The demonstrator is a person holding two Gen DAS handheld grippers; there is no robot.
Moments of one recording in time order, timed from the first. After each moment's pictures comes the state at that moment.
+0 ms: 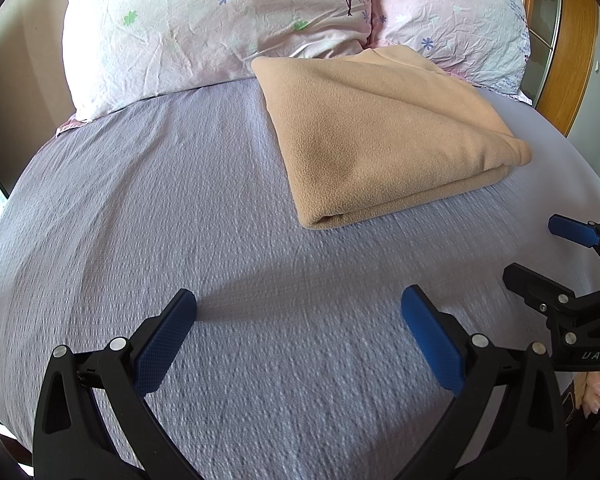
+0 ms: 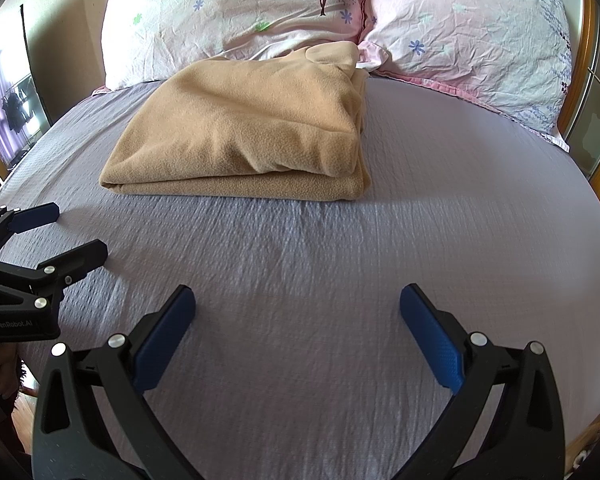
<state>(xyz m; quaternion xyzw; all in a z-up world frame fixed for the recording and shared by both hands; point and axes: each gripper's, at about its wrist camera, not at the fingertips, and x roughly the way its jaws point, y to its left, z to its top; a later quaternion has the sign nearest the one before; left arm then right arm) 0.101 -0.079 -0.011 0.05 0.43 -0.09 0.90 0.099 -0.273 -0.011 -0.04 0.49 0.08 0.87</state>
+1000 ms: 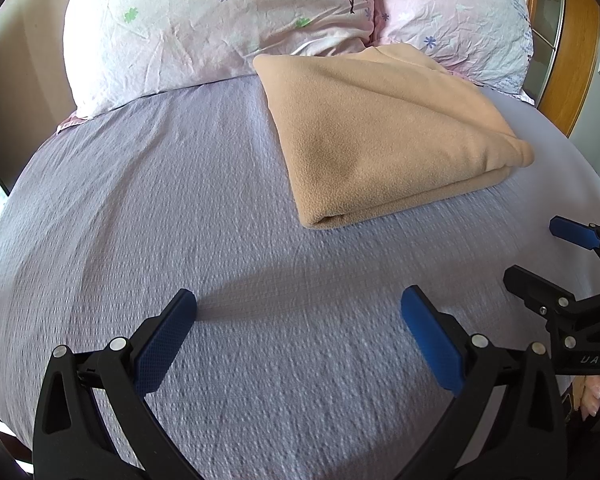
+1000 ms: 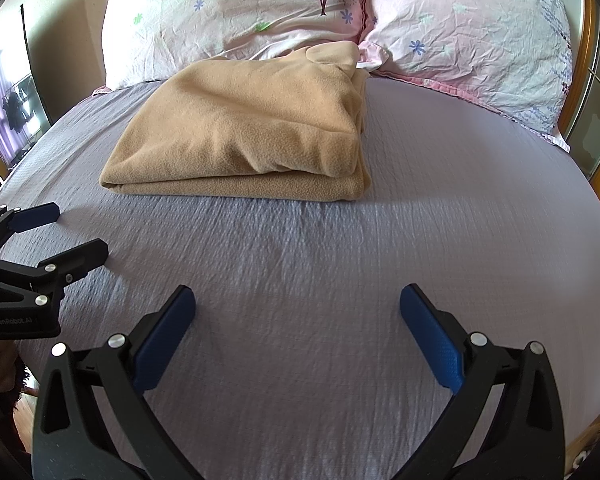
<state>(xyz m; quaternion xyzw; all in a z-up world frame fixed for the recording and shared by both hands) 0.101 -0.077 -0.011 0.05 0.43 -0.09 0.90 0.099 -0.272 -0.011 -0.04 0.49 0.08 0.87</state>
